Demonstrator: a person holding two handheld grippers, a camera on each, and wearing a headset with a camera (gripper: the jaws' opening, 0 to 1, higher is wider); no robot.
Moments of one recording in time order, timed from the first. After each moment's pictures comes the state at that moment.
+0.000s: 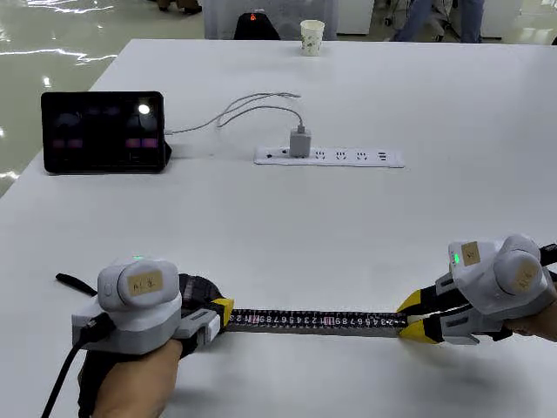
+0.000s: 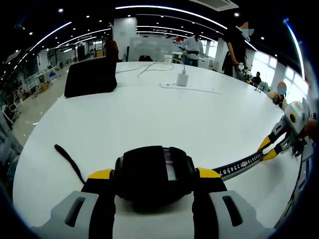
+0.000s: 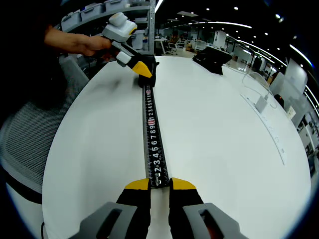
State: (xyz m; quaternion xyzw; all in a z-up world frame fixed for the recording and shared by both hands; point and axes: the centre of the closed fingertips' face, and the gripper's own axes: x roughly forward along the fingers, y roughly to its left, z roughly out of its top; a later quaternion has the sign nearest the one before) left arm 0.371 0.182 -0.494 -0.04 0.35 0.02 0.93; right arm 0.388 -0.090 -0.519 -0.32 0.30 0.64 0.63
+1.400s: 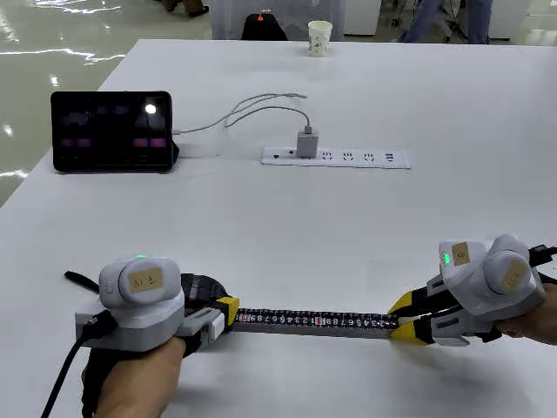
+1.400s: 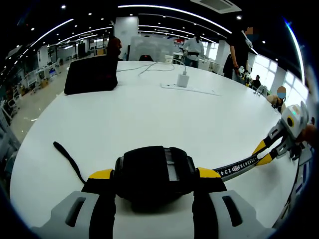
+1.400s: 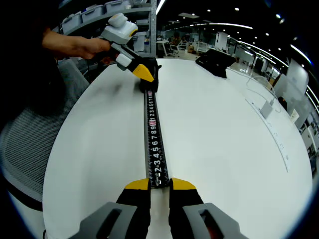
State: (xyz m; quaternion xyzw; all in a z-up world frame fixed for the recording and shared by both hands) left arm 0.370 0.183 -0.493 -0.06 0.35 0.02 0.93; right arm 0.385 -0.065 -0.520 -0.32 0.30 0.65 0.63
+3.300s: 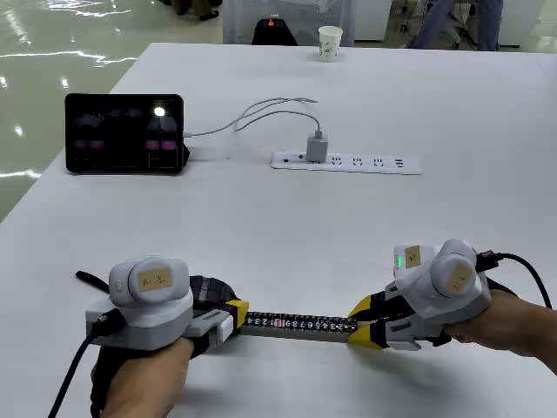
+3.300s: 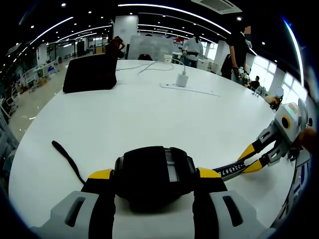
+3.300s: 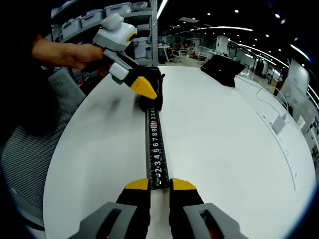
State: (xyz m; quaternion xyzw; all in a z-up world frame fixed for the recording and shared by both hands) left arm 0.369 0.183 -0.493 -0.07 0.35 0.01 0.93; right arm 0.374 -0.001 -0.520 -0.29 0.28 0.66 0.63
